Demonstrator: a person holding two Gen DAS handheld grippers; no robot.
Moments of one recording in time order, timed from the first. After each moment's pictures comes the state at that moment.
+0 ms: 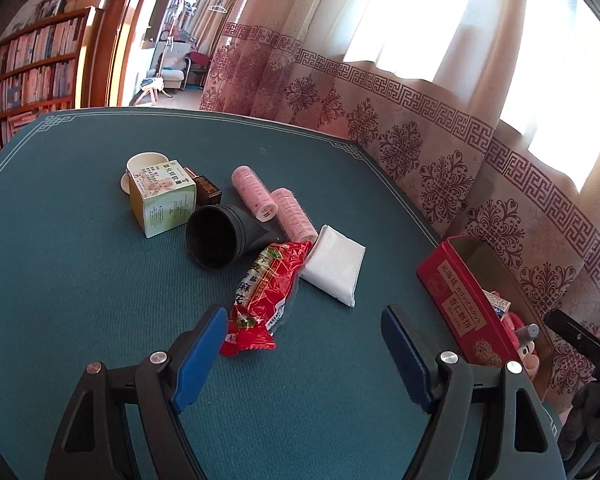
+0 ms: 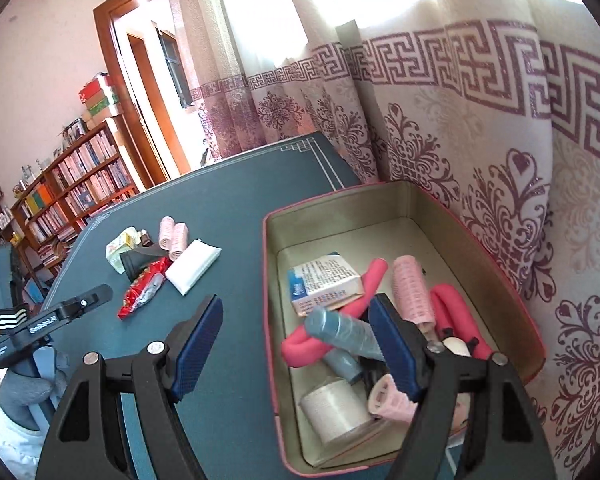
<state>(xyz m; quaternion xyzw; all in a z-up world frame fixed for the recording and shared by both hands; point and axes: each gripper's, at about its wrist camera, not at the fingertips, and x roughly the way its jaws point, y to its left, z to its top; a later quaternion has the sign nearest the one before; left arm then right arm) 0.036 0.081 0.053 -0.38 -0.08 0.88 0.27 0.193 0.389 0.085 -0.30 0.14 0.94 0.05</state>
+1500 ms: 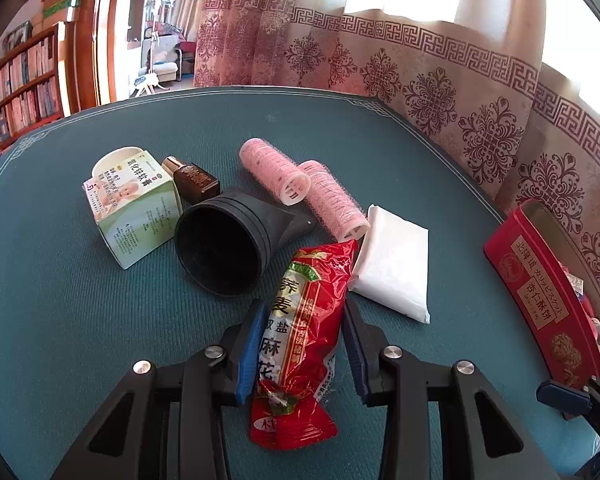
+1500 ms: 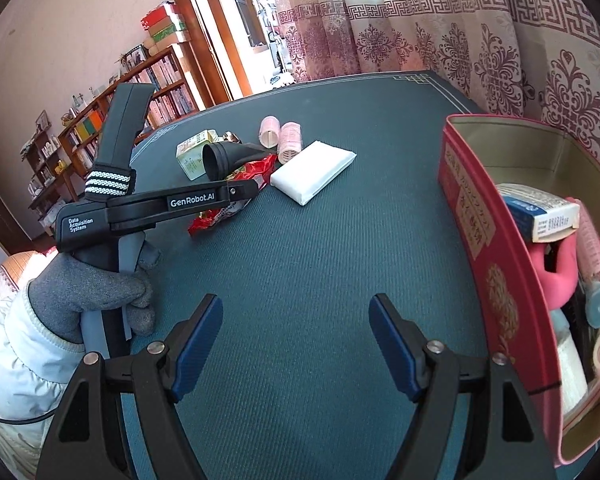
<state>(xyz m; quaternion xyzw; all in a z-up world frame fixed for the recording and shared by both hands) -0.025 0.114 0.019 -0.41 0.01 0.87 0.26 0.148 0.277 0.020 -0.39 0.10 0.91 -0.07</state>
